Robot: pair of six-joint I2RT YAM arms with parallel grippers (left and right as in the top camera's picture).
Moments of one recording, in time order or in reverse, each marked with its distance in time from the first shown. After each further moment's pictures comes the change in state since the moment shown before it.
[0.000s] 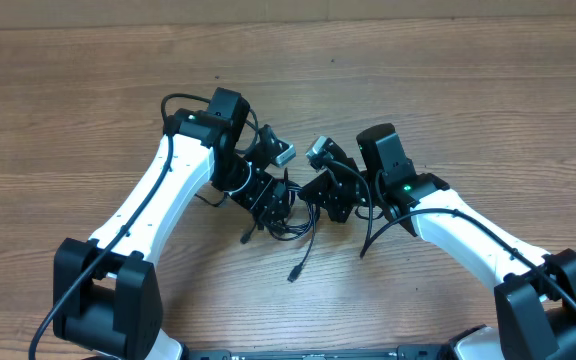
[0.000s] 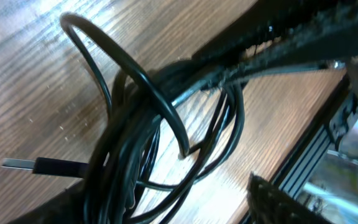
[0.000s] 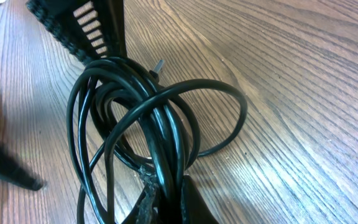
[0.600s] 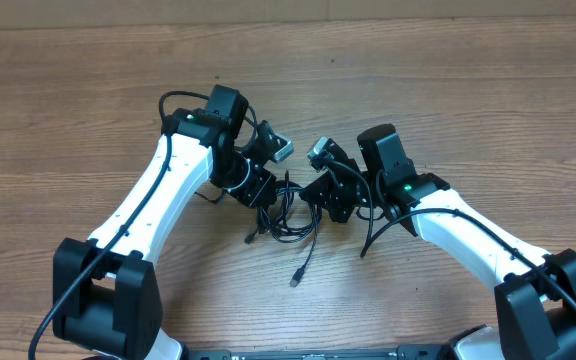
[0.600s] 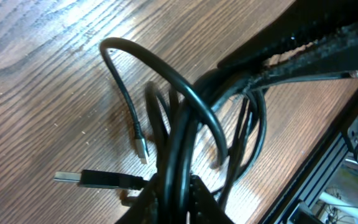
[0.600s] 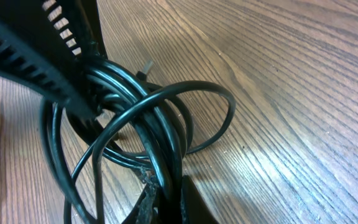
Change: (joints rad) left arm 0.006 0.000 0.000 0.037 -0.037 0.000; right arm -0.001 0.000 0.000 -0.016 0.008 0.002
